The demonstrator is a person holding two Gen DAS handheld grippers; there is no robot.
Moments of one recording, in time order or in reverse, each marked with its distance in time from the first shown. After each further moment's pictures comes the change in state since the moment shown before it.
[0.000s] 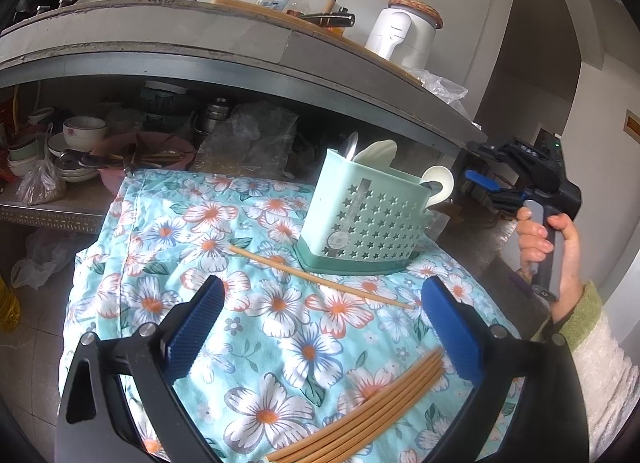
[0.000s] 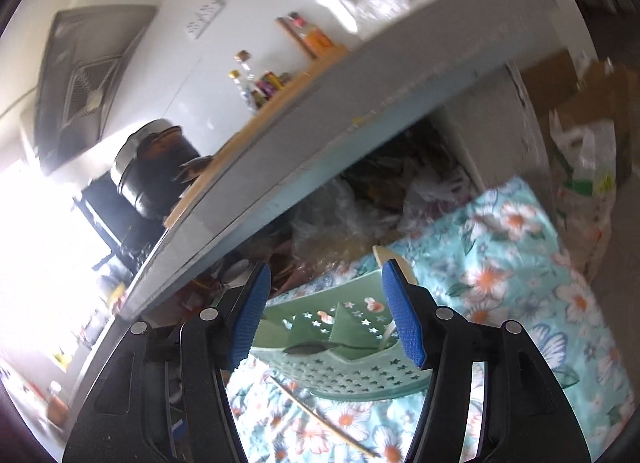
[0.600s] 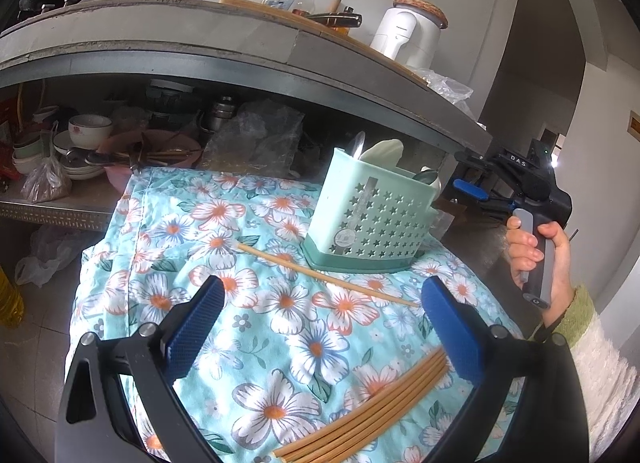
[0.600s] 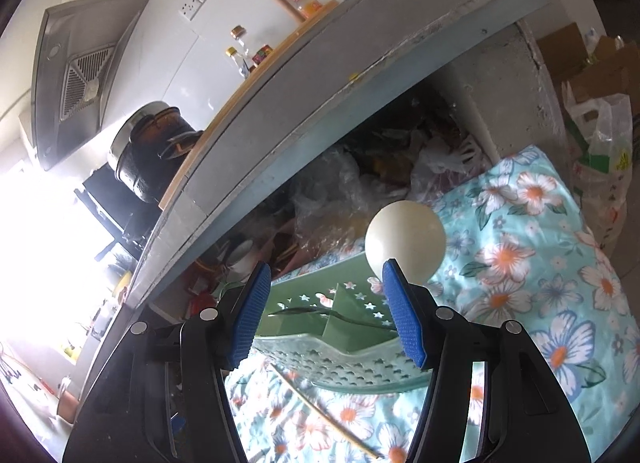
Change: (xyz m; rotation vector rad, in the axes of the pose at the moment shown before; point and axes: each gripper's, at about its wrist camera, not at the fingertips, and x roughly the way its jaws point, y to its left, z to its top) left arm -0.003 0.005 0.000 -0.008 0.003 0.016; right arm 0.003 -0.007 -0.013 -0.014 0.064 0.043
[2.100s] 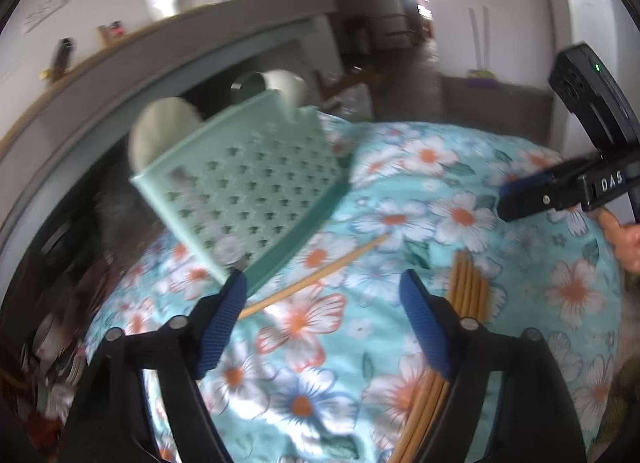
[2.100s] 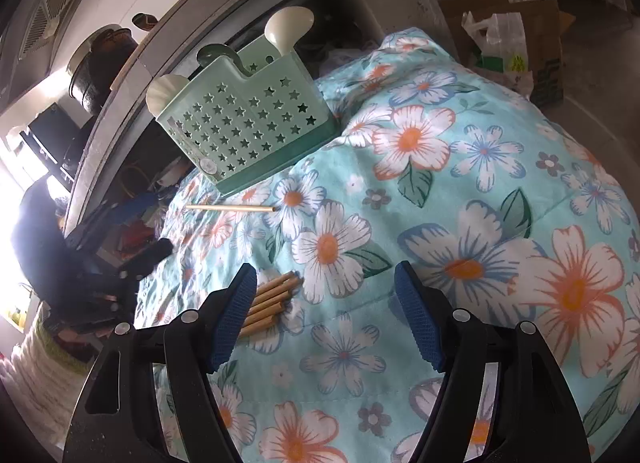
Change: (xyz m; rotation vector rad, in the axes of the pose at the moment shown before) left arm 0.108 -0.105 -0.019 0.849 0.244 -0.118; right arm -0.073 -0.024 -0.182 -0.010 0.154 -0.298
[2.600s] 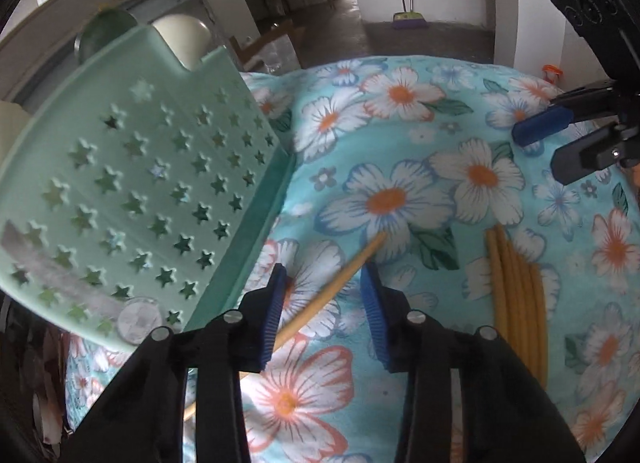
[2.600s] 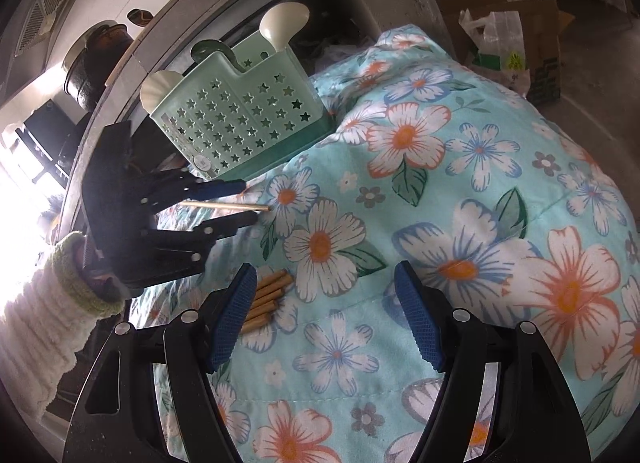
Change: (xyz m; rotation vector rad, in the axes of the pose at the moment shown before) left arm 0.094 -0.002 0.018 0.203 0.143 -0.207; right arm 0.002 0.000 0.002 -0.004 0.016 -0.018
